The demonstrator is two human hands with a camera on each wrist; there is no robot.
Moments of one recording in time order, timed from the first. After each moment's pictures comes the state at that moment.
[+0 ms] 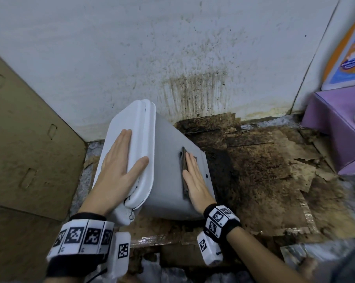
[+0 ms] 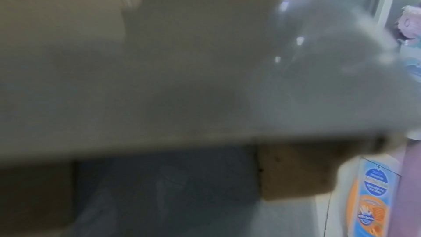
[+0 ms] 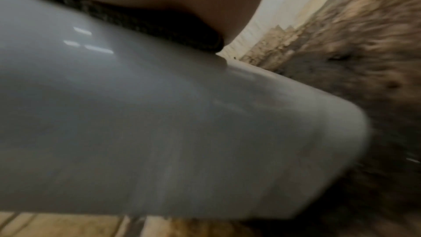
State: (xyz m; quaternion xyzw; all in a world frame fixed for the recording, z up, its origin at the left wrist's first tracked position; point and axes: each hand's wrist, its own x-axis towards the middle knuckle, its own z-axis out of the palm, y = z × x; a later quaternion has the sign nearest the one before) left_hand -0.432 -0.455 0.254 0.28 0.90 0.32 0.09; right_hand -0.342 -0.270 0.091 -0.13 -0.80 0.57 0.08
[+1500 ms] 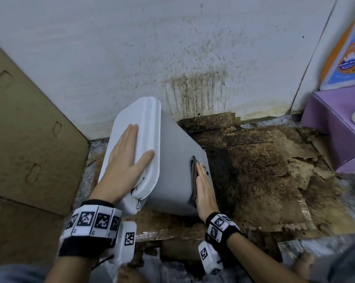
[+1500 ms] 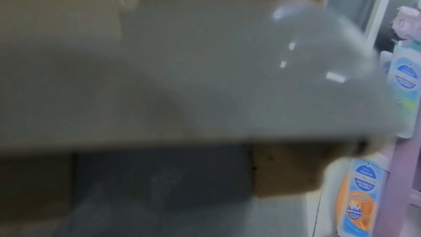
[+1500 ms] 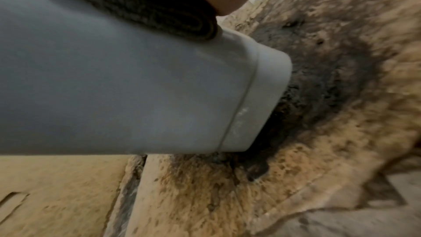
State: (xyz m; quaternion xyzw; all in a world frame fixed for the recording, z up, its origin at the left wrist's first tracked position) left_hand -0.426 -0.447 0.256 0.29 0.90 0.32 0.09; right_hand -0.315 -0.281 0.049 -0.21 -0.76 0.60 0.14
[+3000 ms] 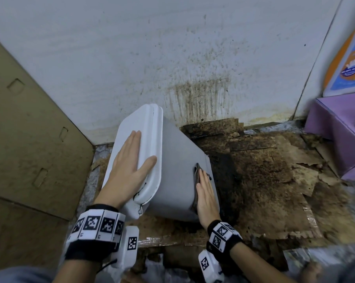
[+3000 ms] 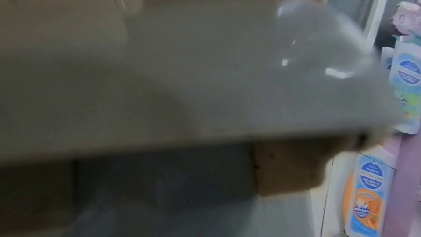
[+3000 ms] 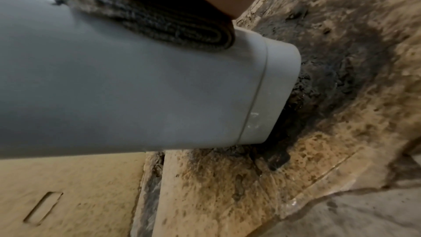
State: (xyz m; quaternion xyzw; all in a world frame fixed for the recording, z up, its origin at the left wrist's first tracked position) left_hand -0.430 -0.451 0.252 0.29 0.90 0.30 0.08; right_hand -0.318 -0.290 0.057 -0.25 -0.76 0.59 0.12
